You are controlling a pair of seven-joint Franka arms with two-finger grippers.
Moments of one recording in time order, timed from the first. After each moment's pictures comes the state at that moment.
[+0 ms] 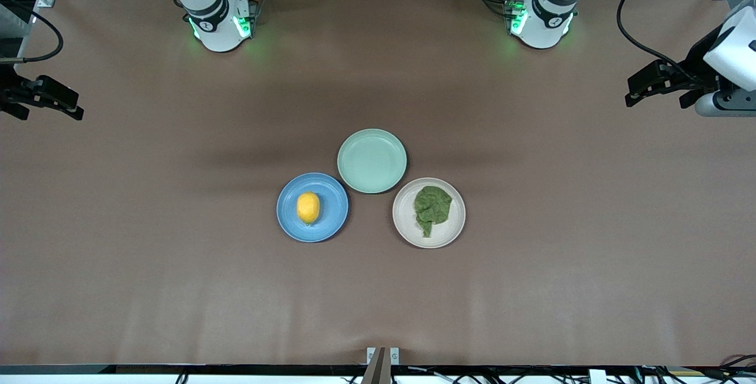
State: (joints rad) left arm -0.03 0.01 -0.08 -1.50 -0.04 1.48 -0.09; right arm 0.05 0.00 -0.09 -1.54 -0.02 1.53 -0.04
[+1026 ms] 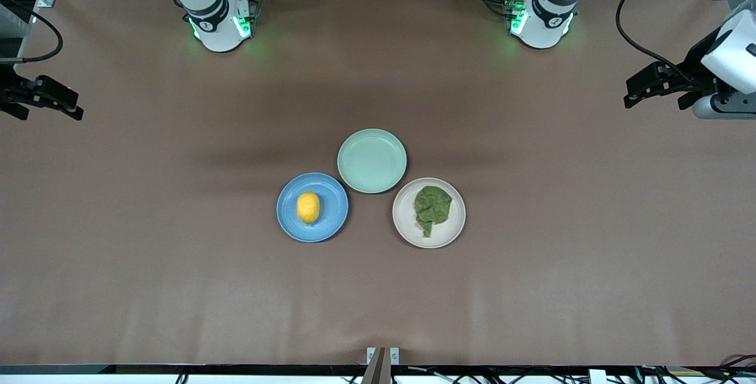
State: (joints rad) left arm -0.03 0.02 -0.08 -1.50 -0.04 1.48 -0.09; right arm 0.05 0.00 -0.09 -1.54 -0.02 1.53 -0.04
